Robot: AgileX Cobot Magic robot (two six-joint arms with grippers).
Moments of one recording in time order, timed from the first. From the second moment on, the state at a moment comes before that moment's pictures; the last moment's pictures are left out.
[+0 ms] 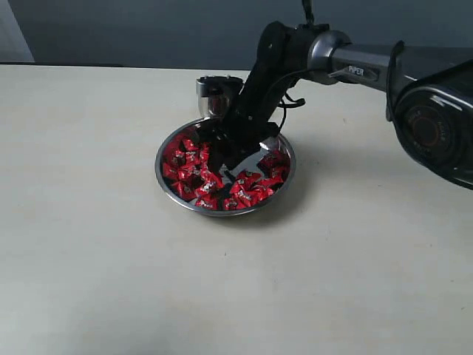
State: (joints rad) left arm -0.06 0.00 0.00 0.04 0.18 0.07; right arm 0.48 2.44 -1.97 0.48 1.07 -0.31
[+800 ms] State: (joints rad) left arm -0.06 0.00 0.00 0.04 0.18 0.07; right arm 0.48 2.32 -1.97 0.39 0.92 -0.34
